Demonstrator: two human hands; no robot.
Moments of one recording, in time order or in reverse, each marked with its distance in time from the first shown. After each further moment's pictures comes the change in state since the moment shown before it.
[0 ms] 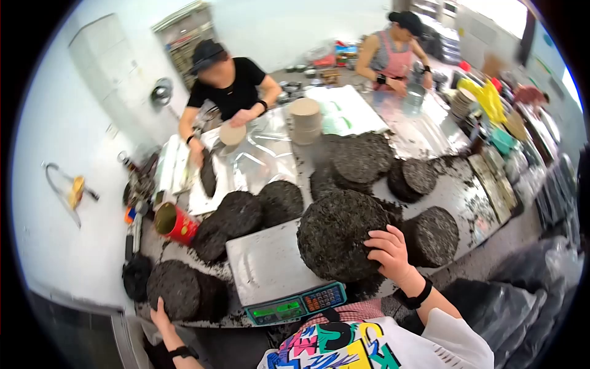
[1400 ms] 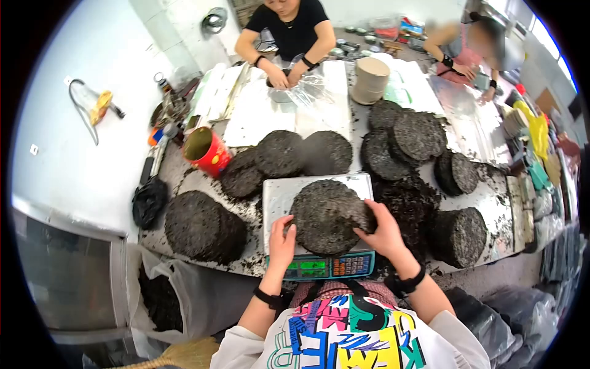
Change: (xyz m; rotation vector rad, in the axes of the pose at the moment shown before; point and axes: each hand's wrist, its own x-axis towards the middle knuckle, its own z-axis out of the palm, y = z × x) left_hand -0.190 0.021 0.236 0.117 -0.571 0.367; right_hand 0.028 -0.055 0.118 0.382 -0.364 0.572
